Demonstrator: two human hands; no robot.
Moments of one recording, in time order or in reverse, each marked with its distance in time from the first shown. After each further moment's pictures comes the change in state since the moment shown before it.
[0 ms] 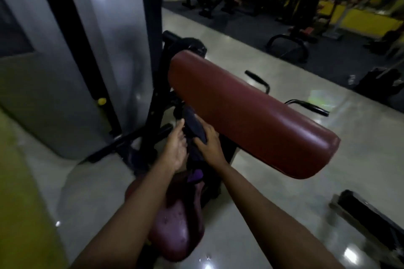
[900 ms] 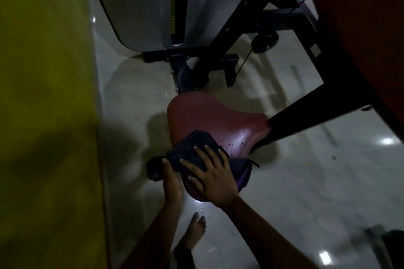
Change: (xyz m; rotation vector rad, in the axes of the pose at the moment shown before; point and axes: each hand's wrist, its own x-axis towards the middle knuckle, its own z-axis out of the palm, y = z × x) left_hand -0.039 -0.238 -0.188 -0.356 0.865 -0.091; right_hand -0.154 0.175 0.152 -0.866 -0.660 -0.613
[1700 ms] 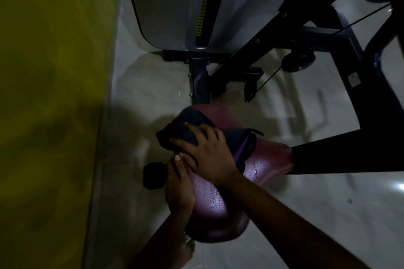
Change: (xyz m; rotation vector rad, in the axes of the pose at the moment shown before) left_hand 0.062 -0.007 0.041 0.478 0.301 0.302; right_hand 0.130 0.045 -0.004 -0.107 0.135 -0.270
